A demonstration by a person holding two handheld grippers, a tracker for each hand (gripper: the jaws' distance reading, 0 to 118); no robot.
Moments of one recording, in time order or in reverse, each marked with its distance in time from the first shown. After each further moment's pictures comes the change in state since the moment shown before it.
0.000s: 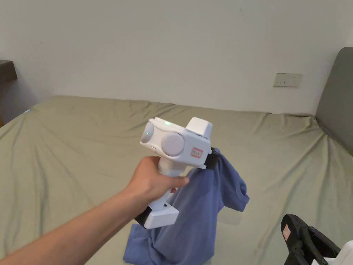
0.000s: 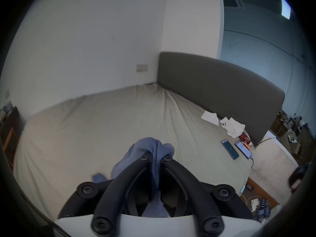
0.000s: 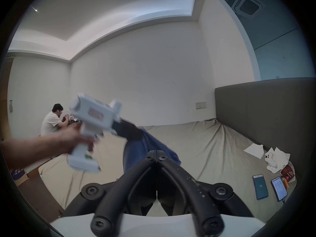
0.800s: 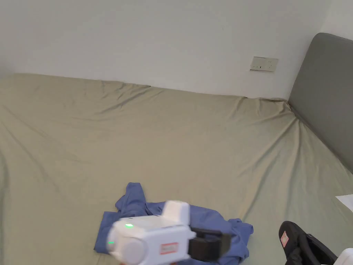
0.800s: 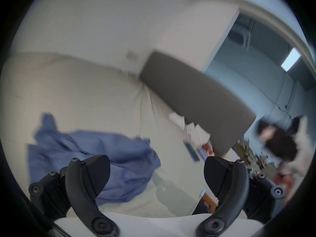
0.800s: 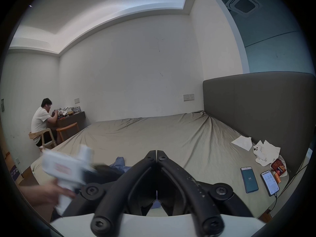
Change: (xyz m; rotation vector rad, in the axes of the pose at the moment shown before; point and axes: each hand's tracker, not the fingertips) left arm 0.016 -0.162 0.007 0.131 -0.286 0.356; right arm 0.026 -0.019 0.004 -0.071 -0.103 -0.008
